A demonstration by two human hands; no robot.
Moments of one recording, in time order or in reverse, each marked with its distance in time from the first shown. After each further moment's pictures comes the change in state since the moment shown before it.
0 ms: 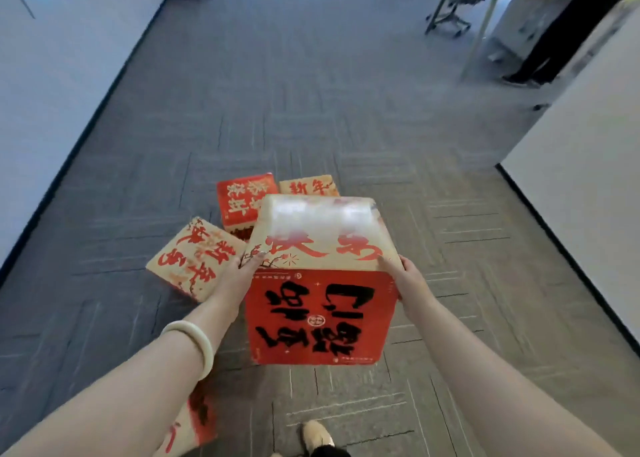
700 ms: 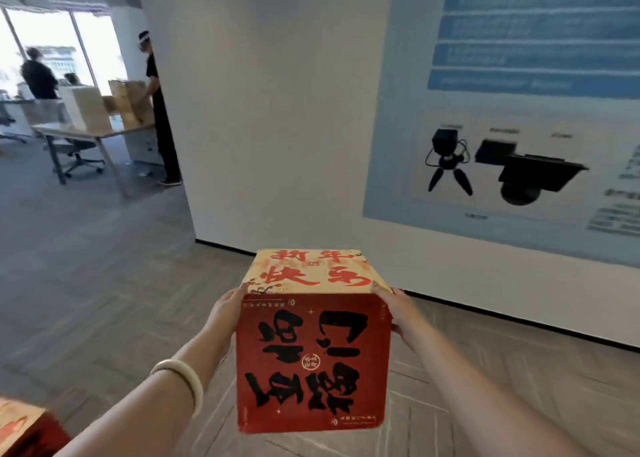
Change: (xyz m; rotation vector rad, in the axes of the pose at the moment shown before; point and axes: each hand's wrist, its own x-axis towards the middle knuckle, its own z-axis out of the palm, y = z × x) left_hand -0.386 -0.002 0.446 0.463 -0.834 0.334; right_hand -0.452 0.149 -0.436 0.531 0.912 -0.100
